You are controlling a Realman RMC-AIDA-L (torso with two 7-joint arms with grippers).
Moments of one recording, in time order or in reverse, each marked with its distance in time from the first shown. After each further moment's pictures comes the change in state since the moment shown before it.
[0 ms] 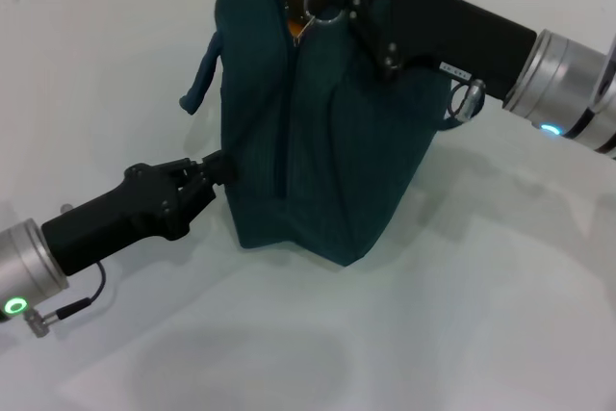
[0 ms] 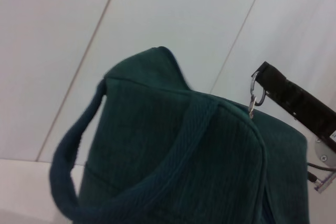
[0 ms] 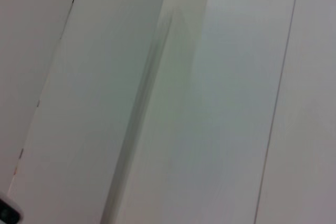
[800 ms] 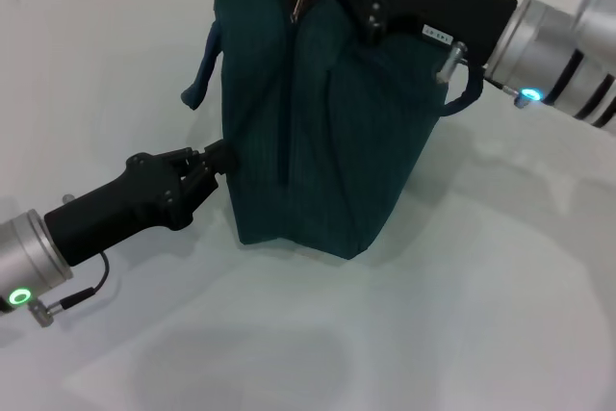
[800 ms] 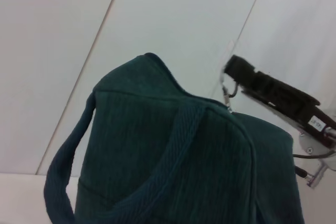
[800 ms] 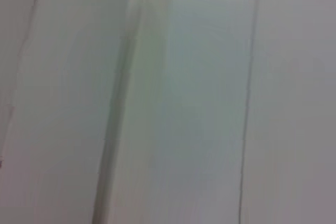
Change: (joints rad) left arm -0.009 -0.006 -0.005 0.007 -0.011 -0.002 0.013; right arm 0.038 0.000 0.003 -0.048 0.012 0.130 0.162
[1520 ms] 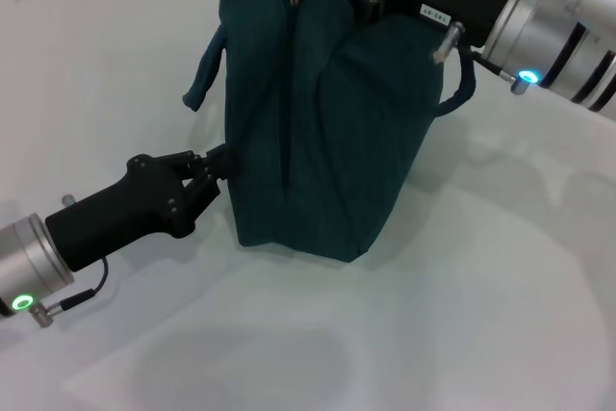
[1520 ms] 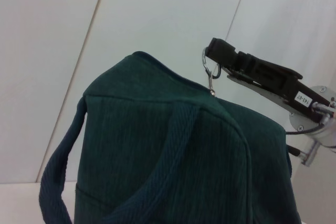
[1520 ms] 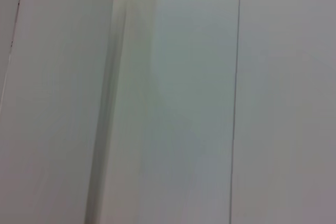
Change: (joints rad) left arm 0.003 -0.001 0.003 -0.003 0.006 -0.001 0.088; right arm 0.009 -0.001 0.019 -0.030 -0.001 0.040 0.046
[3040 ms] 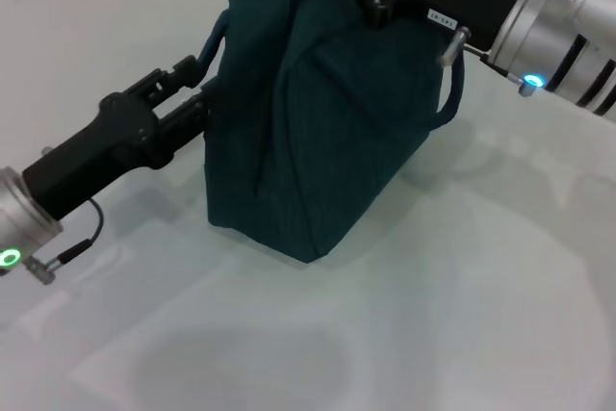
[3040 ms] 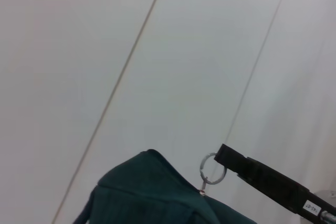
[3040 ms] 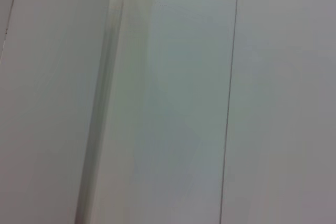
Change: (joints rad) left arm -0.024 -0.006 0.001 -0.008 -0.192 0.054 -0.061; right arm -0.004 0.001 0.014 0.020 -0.008 0.002 -0.043
